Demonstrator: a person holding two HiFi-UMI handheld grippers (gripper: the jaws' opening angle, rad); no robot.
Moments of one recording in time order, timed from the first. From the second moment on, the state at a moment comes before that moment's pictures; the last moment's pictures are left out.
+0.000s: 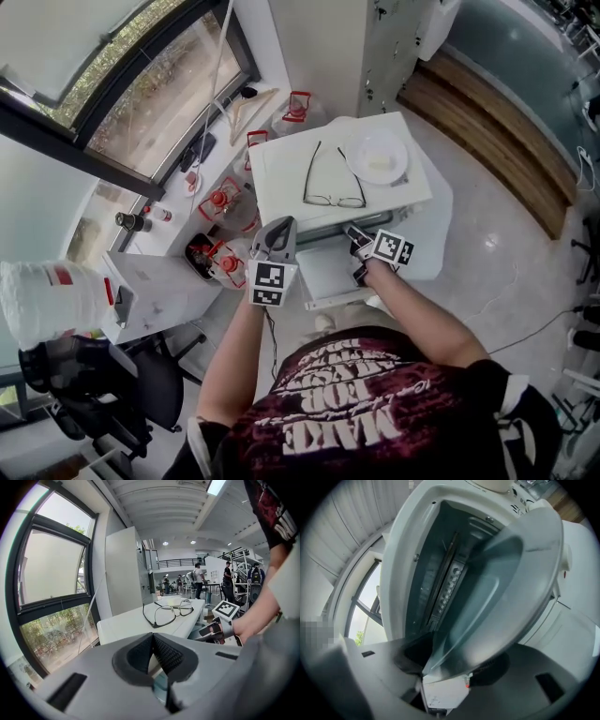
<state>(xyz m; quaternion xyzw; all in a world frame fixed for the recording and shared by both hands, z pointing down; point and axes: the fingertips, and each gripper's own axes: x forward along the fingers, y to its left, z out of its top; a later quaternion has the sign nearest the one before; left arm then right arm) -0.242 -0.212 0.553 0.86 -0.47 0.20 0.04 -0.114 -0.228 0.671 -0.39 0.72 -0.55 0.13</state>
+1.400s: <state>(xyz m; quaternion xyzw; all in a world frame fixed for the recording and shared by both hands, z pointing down) -0.239 -0.203 0.559 0.88 -0.42 0.21 0.00 -0.090 -0.115 0.676 -0.39 0.66 -0.60 0.24</state>
